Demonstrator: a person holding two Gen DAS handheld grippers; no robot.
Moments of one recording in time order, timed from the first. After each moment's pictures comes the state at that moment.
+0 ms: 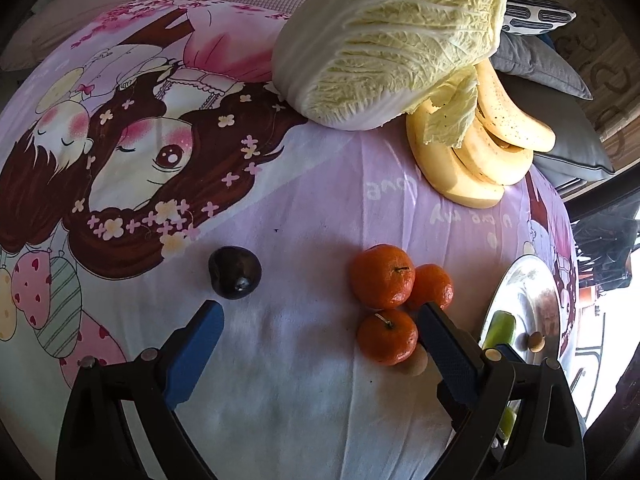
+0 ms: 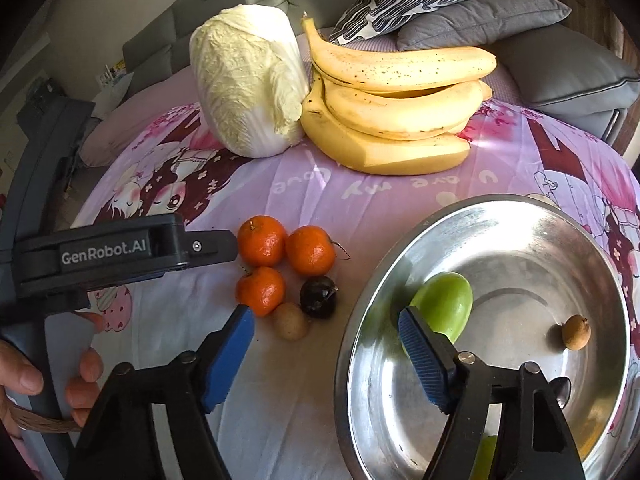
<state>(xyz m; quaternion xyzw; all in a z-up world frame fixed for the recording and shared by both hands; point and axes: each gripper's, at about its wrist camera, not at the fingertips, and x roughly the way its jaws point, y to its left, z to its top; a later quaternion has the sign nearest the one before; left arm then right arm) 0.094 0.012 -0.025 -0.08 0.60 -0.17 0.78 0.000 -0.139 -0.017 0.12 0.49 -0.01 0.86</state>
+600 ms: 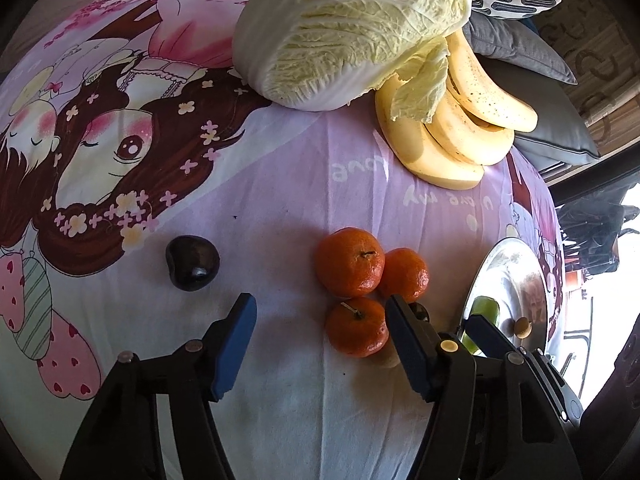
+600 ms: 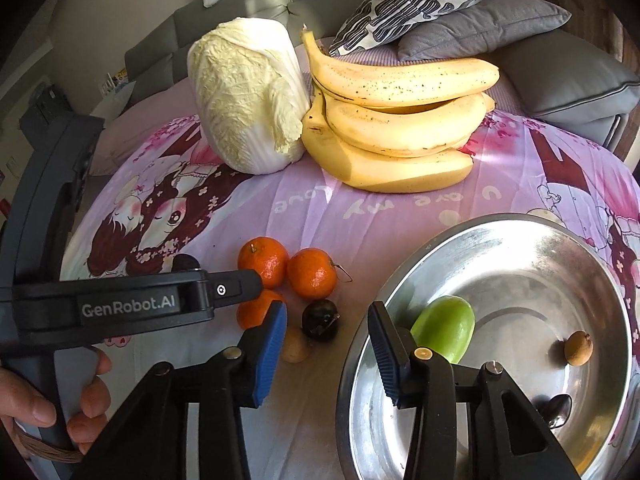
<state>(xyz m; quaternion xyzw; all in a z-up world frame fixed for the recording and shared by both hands) 0.092 -0.012 -0.030 -0.08 0.62 -0.20 0.76 0.008 -0.143 -0.014 0.12 0.48 -0.02 0.87</state>
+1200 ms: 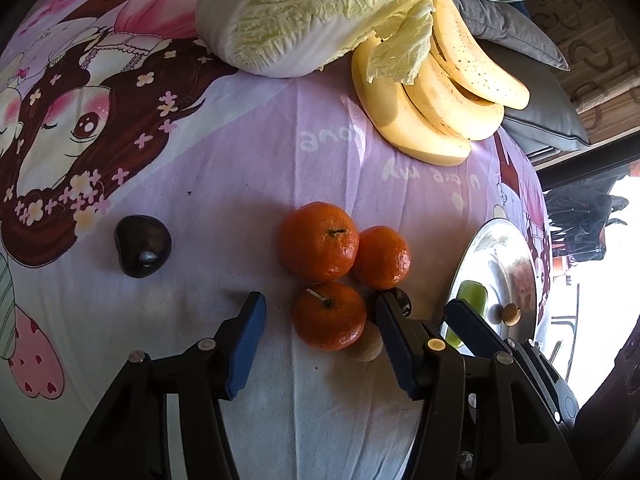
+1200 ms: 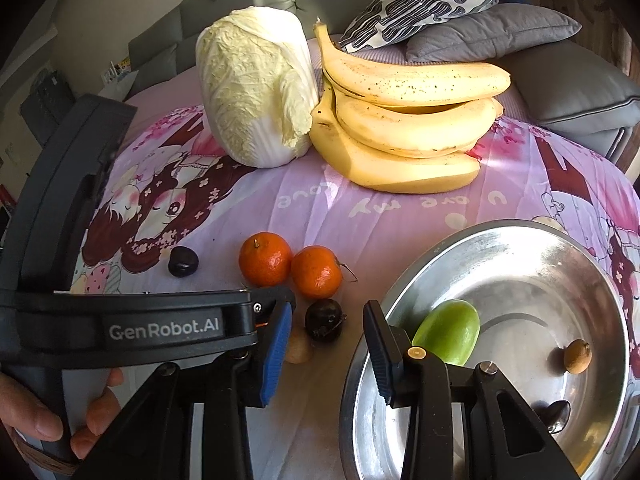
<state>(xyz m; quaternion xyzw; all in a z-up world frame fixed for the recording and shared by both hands) 0.093 -0.027 -0.043 -0.09 0.64 -0.23 0.72 0.012 -0.137 -0.016 0.09 0.48 -0.01 0.87</state>
